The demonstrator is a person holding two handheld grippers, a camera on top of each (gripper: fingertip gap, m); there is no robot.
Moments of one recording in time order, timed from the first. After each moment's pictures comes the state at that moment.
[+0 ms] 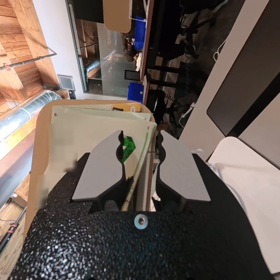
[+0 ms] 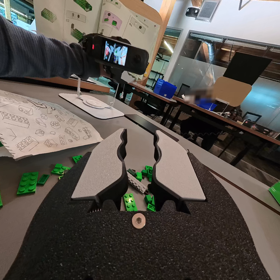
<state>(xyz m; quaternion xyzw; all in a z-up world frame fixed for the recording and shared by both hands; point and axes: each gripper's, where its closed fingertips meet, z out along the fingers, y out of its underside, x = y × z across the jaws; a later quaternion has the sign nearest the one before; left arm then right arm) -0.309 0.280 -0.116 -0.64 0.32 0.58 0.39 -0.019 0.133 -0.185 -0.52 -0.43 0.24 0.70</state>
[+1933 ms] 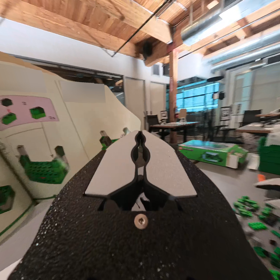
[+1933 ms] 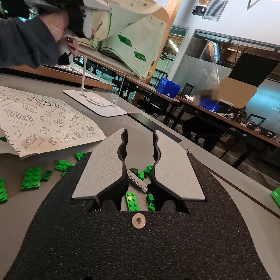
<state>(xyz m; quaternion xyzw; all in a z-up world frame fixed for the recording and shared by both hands) -0.257 0.140 -0.043 -0.55 0.11 -0.11 0.82 -0.022 0.129 -0.188 -0.51 -0.44 0.24 0.70</state>
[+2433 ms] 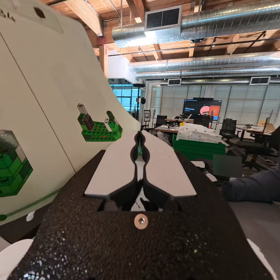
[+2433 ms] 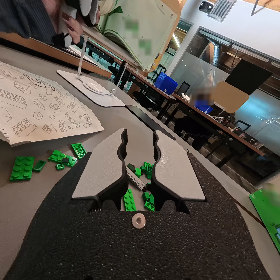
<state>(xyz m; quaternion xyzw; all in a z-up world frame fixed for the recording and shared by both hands) -0.237 0.125 -0.055 -0.52 0.22 -0.37 0.74 -0.029 0.128 -0.196 -0.50 -0.48 0.17 0.70</state>
